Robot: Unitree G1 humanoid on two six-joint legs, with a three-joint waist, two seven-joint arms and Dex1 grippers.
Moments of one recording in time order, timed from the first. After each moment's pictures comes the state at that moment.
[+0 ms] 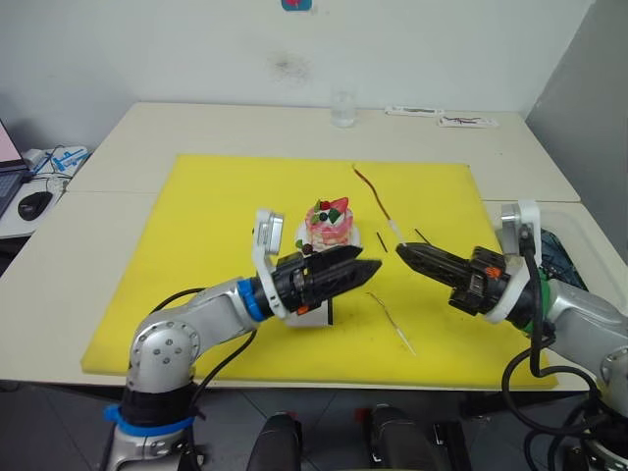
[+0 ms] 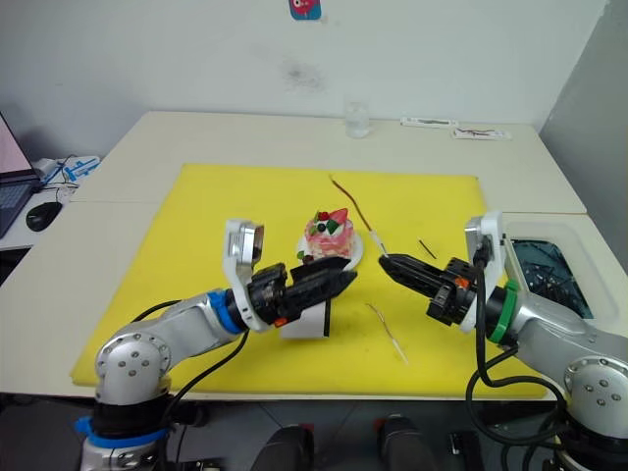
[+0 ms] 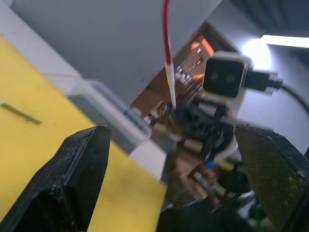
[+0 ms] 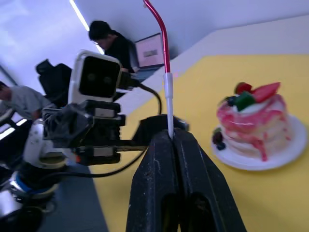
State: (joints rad) left arm -0.37 0.28 0.10 -0.39 -1.46 0.99 -0.31; right arm -0.30 -0.51 -0.31 -0.66 1.38 1.11 0.27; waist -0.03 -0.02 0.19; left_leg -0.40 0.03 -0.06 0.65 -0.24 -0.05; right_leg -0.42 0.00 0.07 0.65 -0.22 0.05
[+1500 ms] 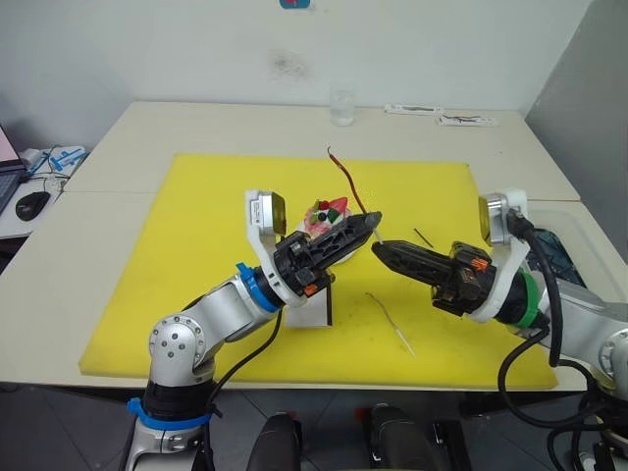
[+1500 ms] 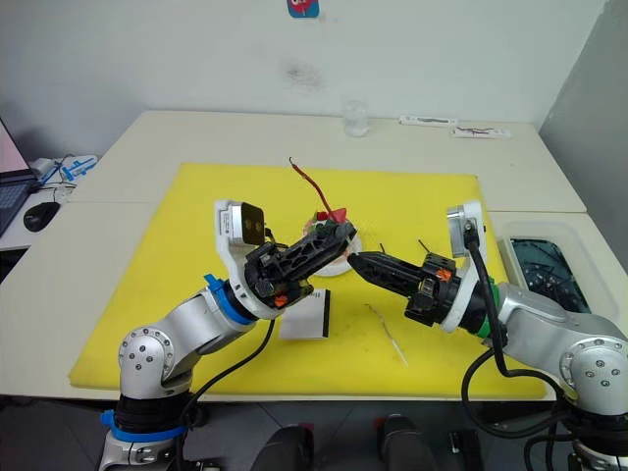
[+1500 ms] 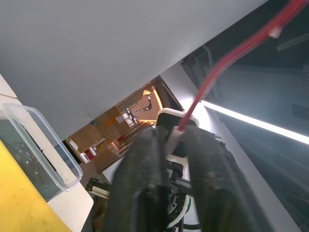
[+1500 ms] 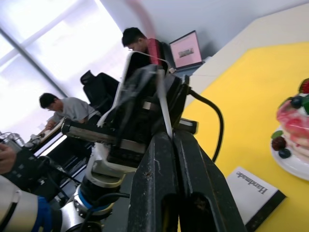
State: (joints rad) left arm -0.34 0.29 0.03 -0.37 -1.81 0.84 -0.14; right arm -0.31 -0.68 -0.12 -0.64 1.69 0.88 0.13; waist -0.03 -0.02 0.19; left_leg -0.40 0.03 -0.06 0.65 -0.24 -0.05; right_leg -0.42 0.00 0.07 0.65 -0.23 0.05
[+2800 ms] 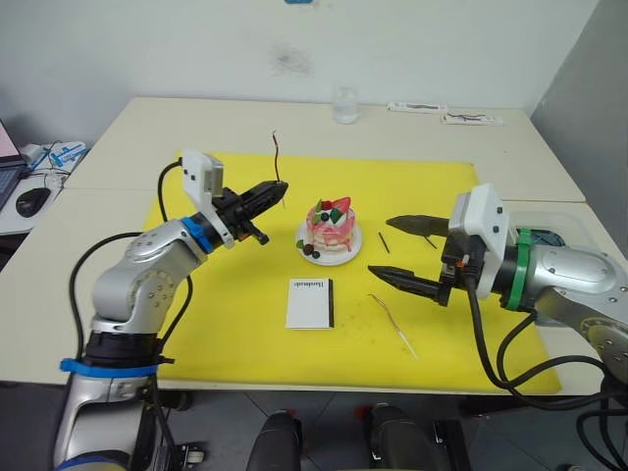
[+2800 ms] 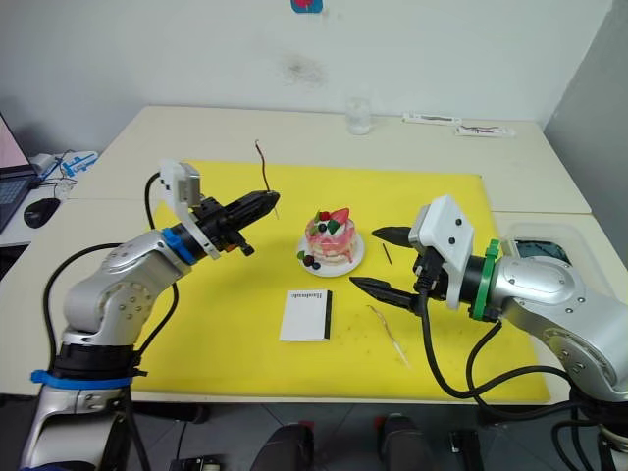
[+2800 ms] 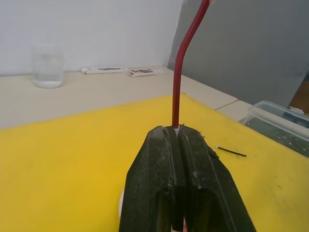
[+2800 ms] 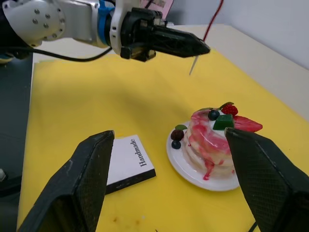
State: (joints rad) left arm -0.54 0.54 0.05 0.01 -0.72 0.46 -0.65; right arm -0.44 -0.84 0.06 -0.69 0.82 0.75 0.54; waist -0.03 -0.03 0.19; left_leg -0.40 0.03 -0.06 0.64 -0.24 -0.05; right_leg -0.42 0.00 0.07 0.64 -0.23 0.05
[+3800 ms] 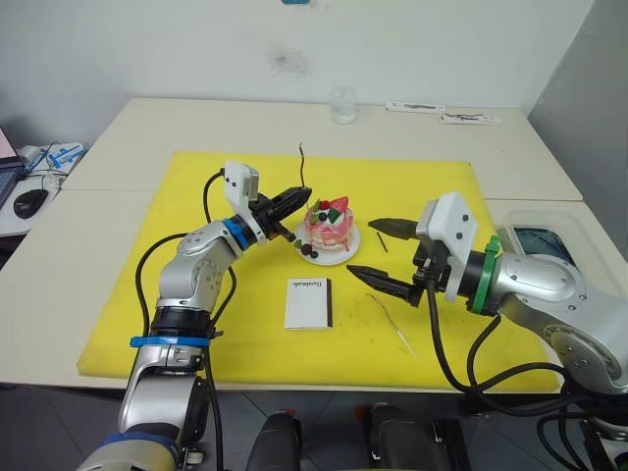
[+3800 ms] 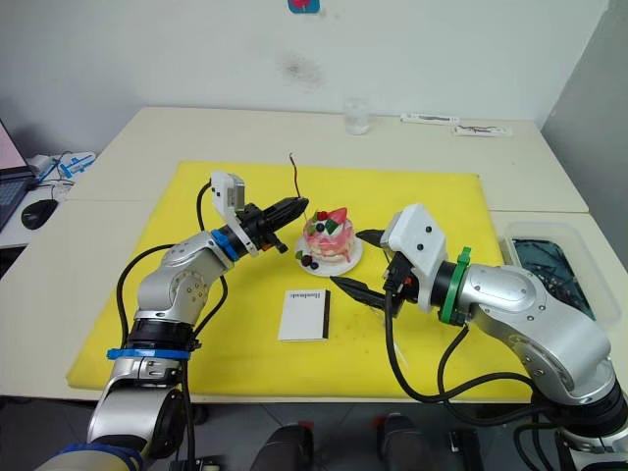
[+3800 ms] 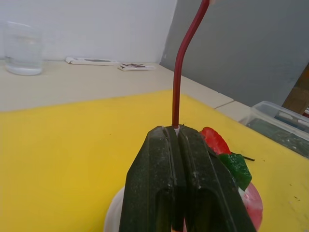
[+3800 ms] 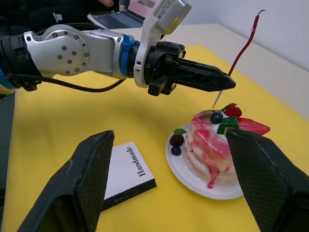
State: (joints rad) left arm -0.67 0.36 0.07 0.33 -0.51 0.32 -0.78; right arm -0.46 -0.69 0.10 -0.73 0.69 0.84 0.49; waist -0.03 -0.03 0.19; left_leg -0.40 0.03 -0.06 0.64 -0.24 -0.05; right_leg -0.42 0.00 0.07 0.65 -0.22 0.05
